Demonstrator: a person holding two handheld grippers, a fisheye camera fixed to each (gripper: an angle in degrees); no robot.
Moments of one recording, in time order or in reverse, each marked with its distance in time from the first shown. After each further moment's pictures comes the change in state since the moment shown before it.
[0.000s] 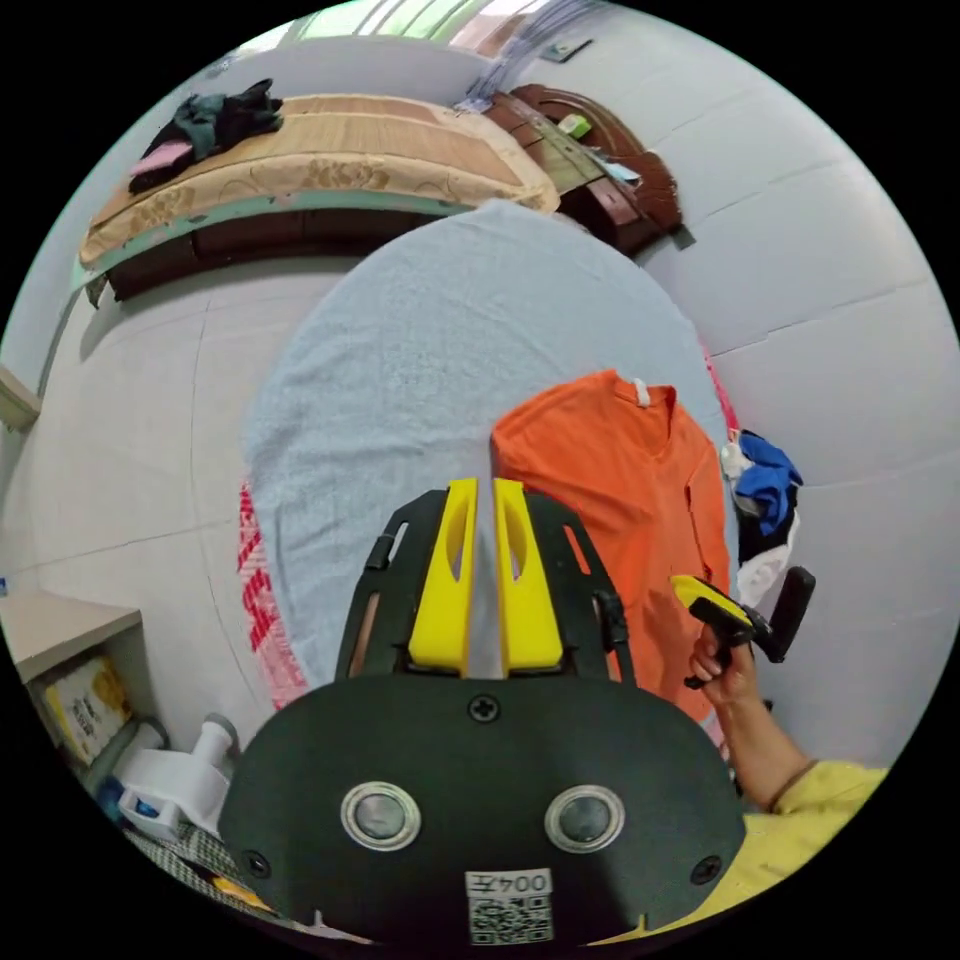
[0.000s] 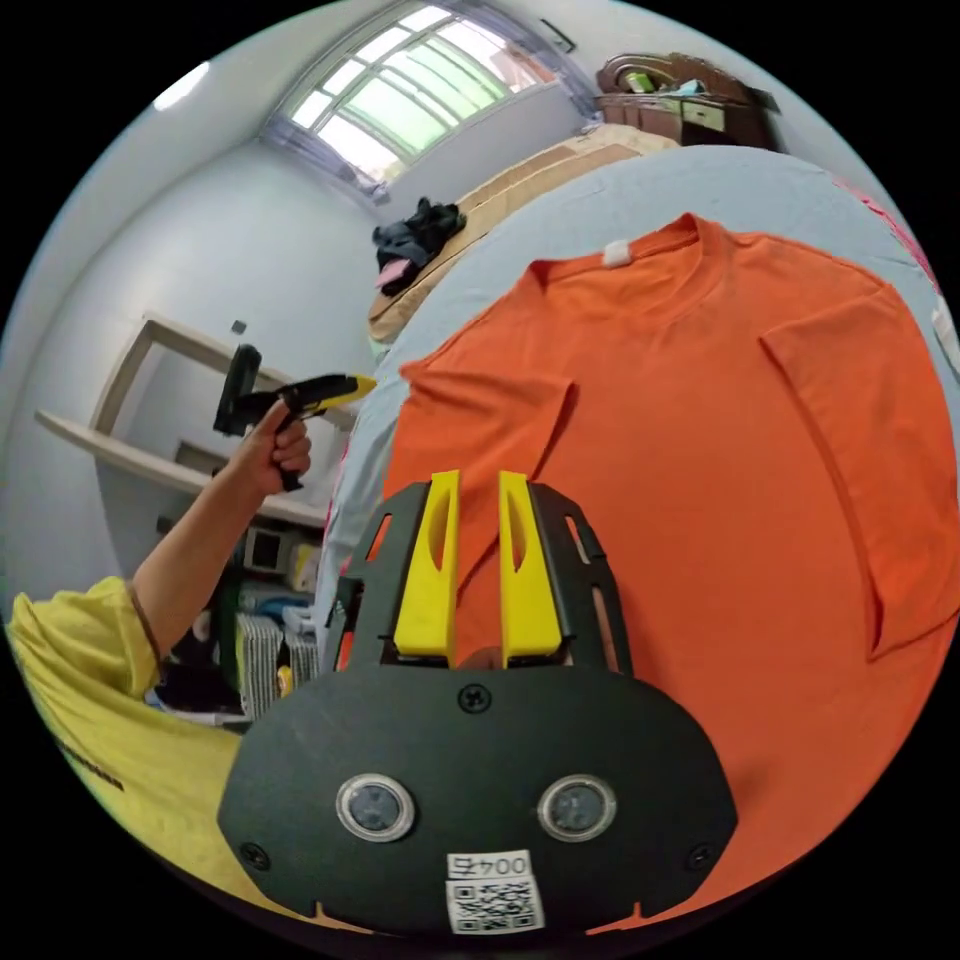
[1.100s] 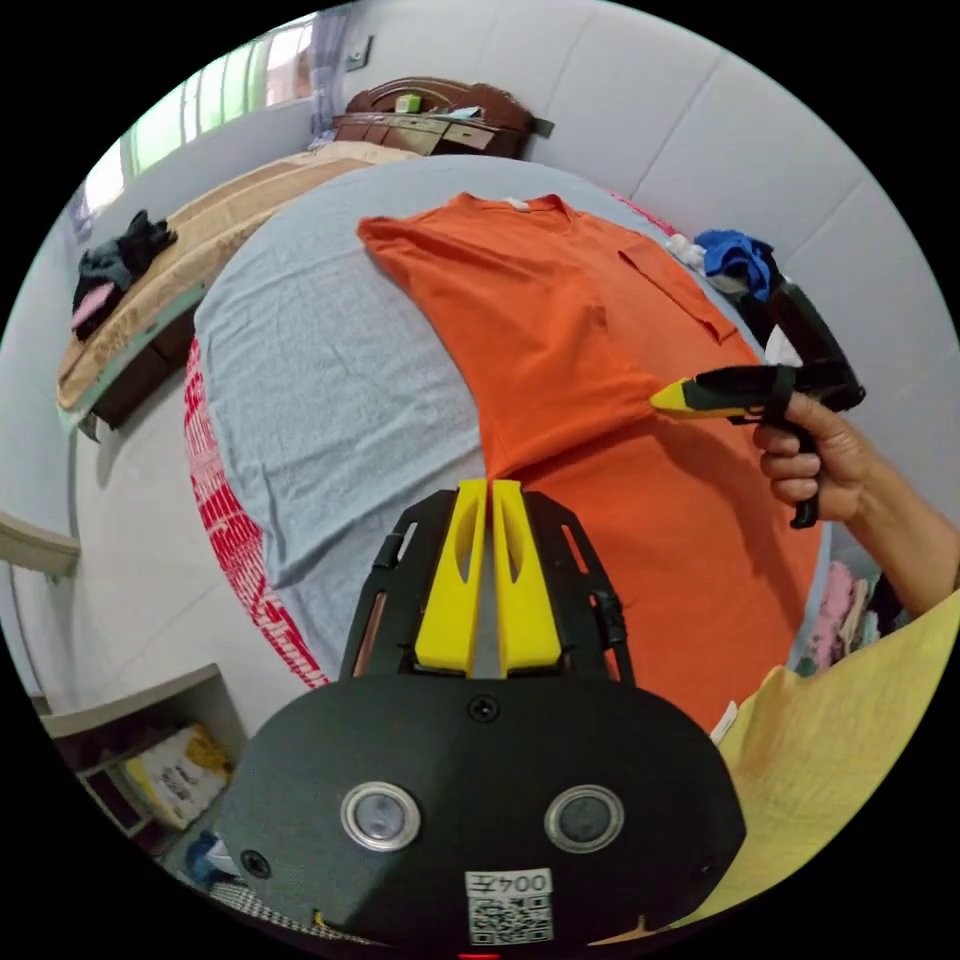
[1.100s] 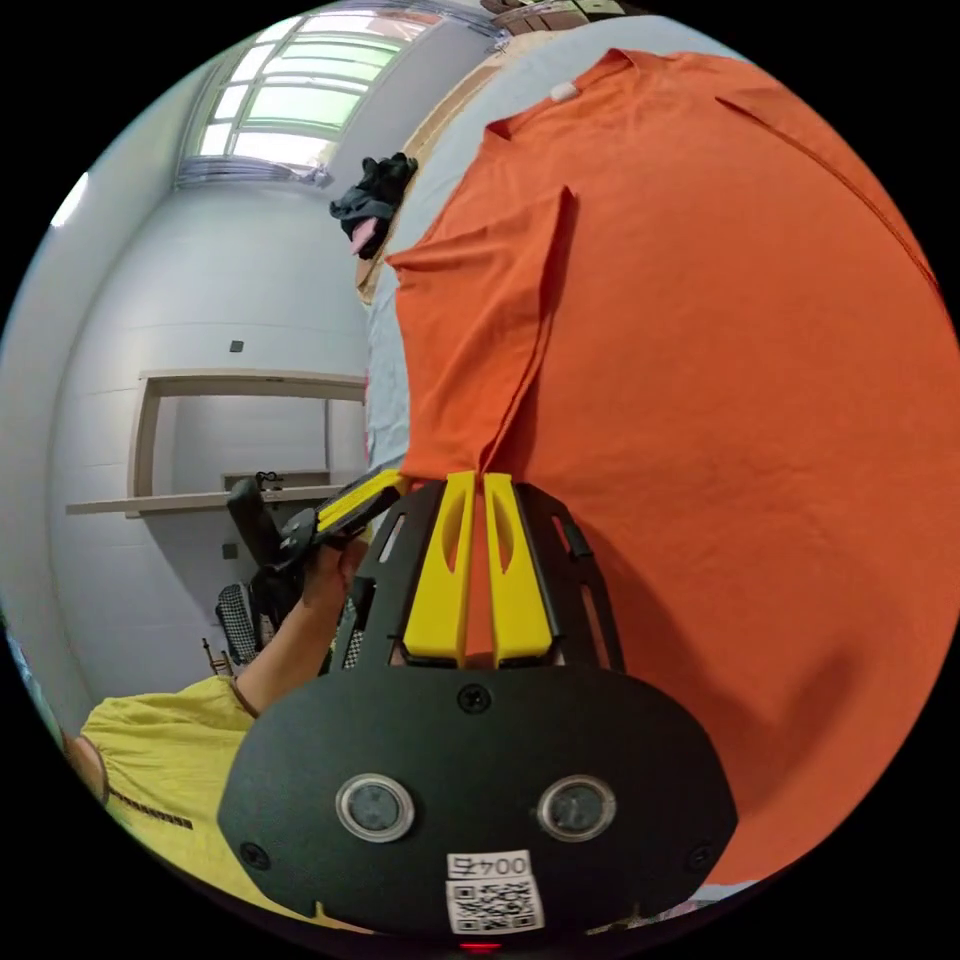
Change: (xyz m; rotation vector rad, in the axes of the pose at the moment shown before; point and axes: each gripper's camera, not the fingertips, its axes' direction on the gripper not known) left arm 0.075 0.294 0.045 -0.045 -0.155 0.322; right arm 0.010 0.036 0.038 -0.182 -0.149 0.280
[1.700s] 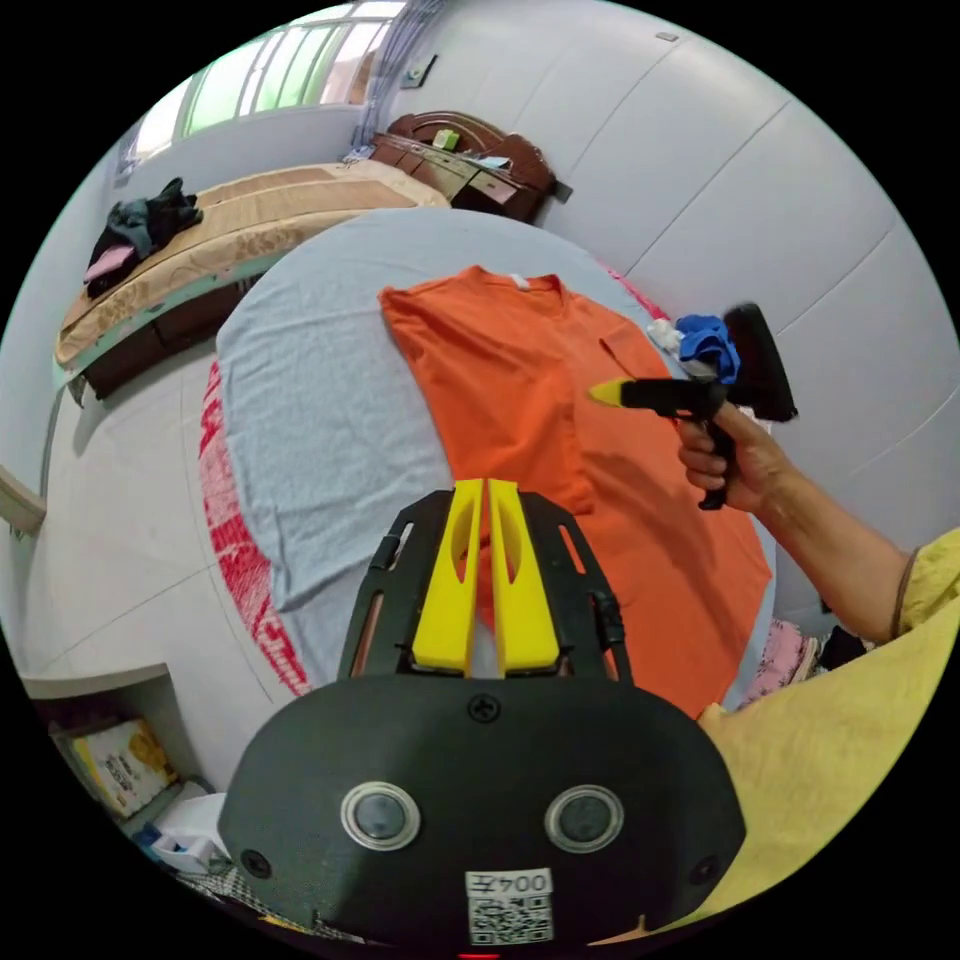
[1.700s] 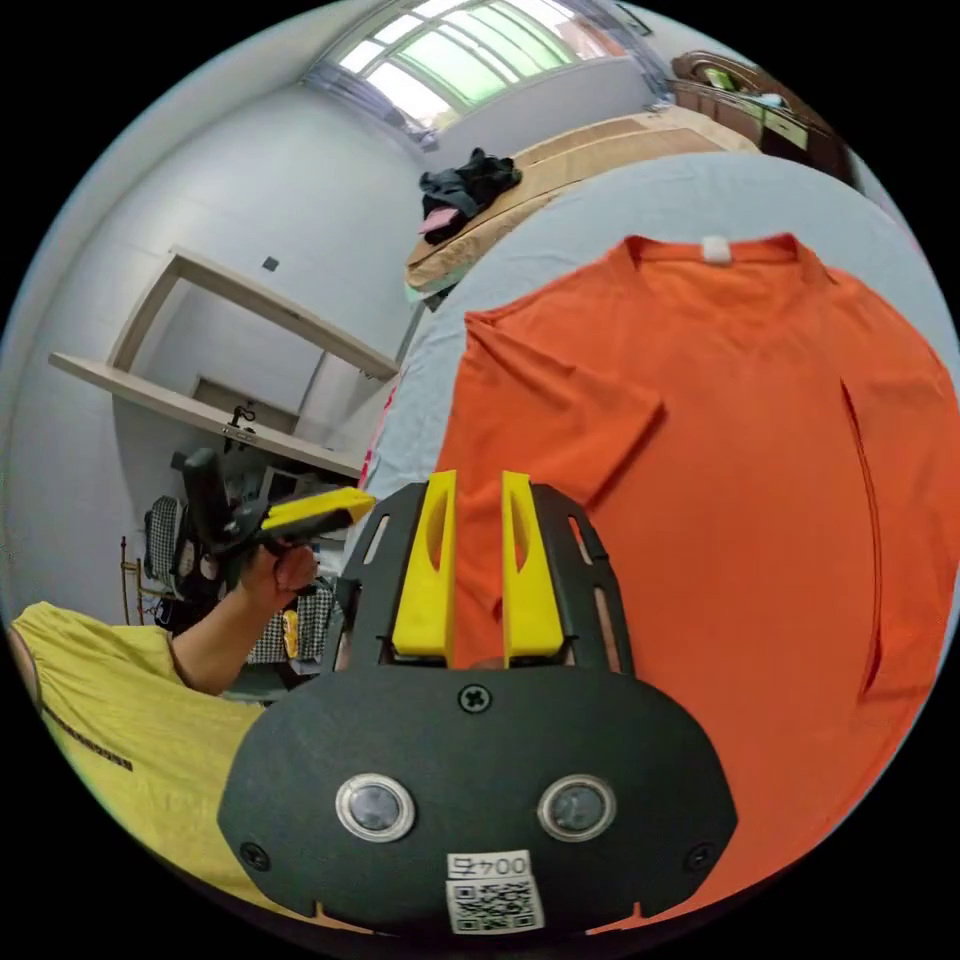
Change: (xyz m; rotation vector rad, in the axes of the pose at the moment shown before) left arm 0.015 -0.003 -0.038 0.125 0.057 -0.058; right arm -0.090 -0.096 -0.016 0.042 0.146 -0.404
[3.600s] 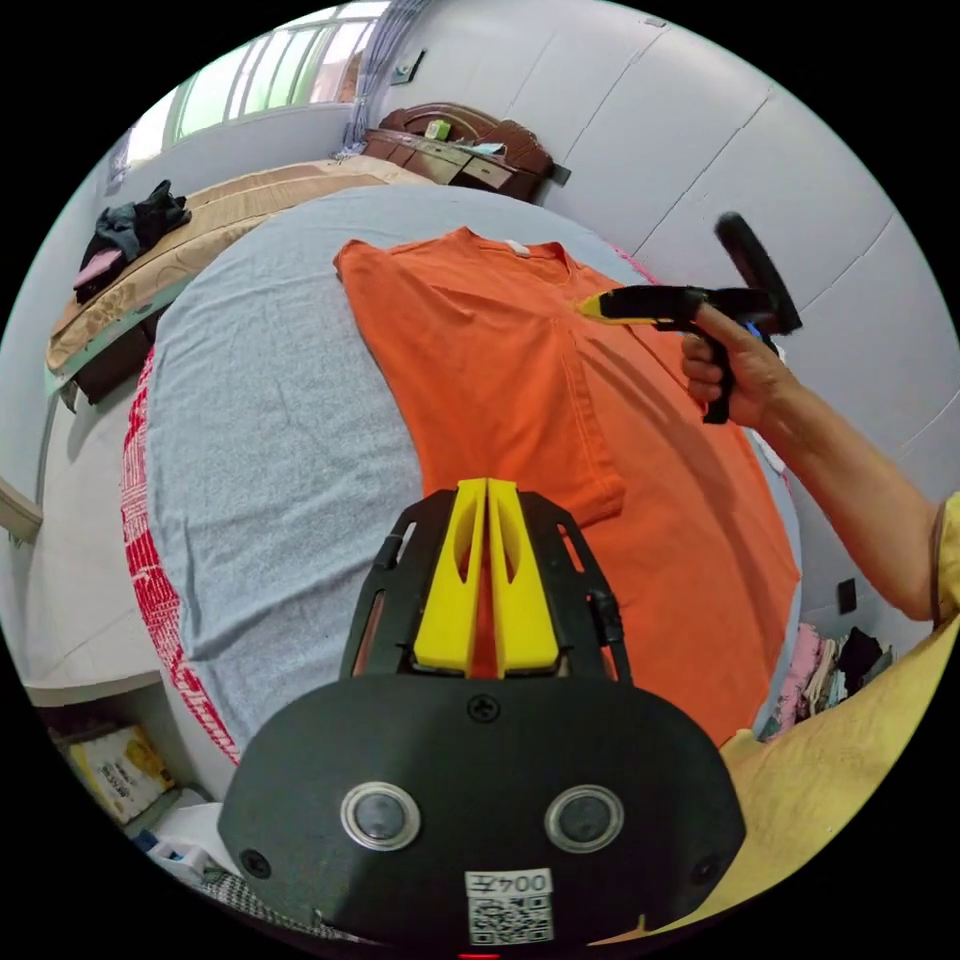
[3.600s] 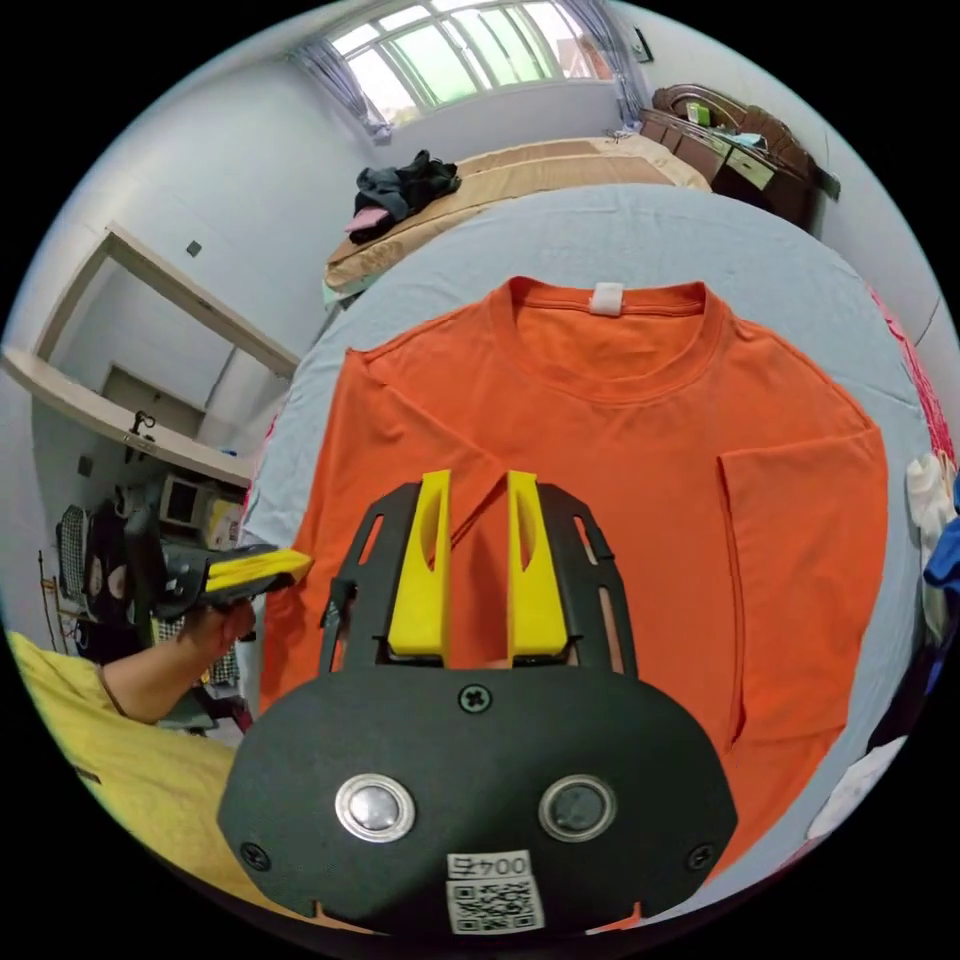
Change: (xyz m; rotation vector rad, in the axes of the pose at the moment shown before) left arm -0.004 0.010 0.094 -0.050 -0.025 -0.028; right arm 0.000 0.001 -0.035 0.028 0.305 -0.003
